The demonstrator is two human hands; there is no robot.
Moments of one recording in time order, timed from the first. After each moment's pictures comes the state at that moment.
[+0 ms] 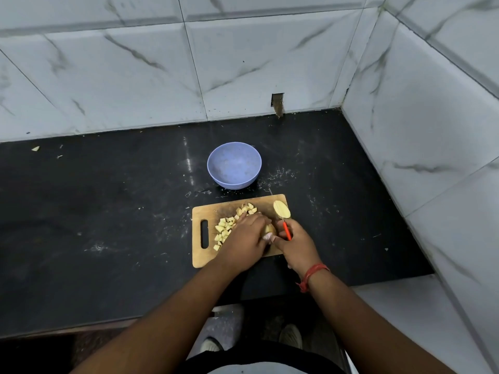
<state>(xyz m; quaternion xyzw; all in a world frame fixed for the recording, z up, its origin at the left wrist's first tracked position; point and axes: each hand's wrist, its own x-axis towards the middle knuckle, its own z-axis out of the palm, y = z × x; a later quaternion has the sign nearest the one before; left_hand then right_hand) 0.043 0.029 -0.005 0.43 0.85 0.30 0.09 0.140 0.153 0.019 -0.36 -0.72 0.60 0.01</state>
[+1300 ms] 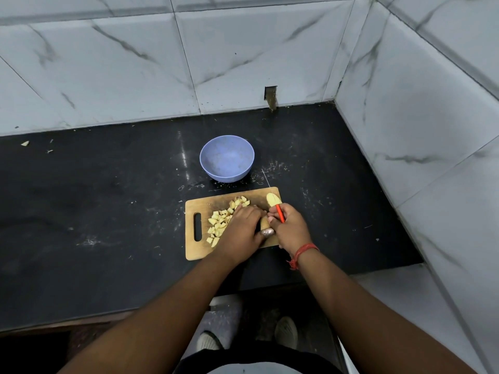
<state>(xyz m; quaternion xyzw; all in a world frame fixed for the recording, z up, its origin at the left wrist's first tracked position) 0.046 0.038 -0.017 0.44 0.84 0.31 0.07 0.124 0.165 0.012 -0.36 -0.71 0.60 0.06</state>
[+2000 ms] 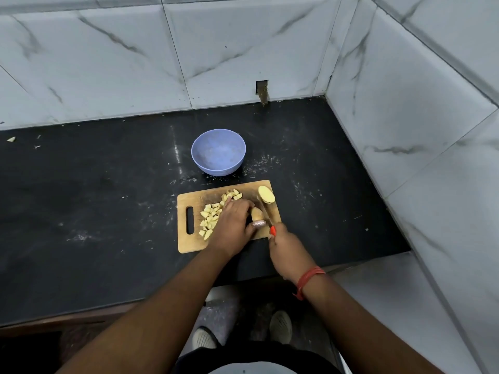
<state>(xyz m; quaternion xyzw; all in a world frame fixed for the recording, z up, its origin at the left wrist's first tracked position) 0.053 0.037 -0.022 0.40 0.85 0.33 0.04 0.185 0.138 0.036 -0.29 -0.89 0.34 -0.08</state>
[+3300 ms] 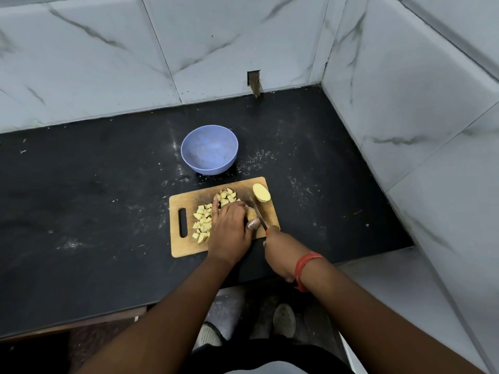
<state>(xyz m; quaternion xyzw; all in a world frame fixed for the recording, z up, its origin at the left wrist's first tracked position) 0.067 0.042 -0.035 0.37 0.89 0.25 -0.03 0.166 0.149 0.050 -0.22 -0.91 0.25 -0.25</state>
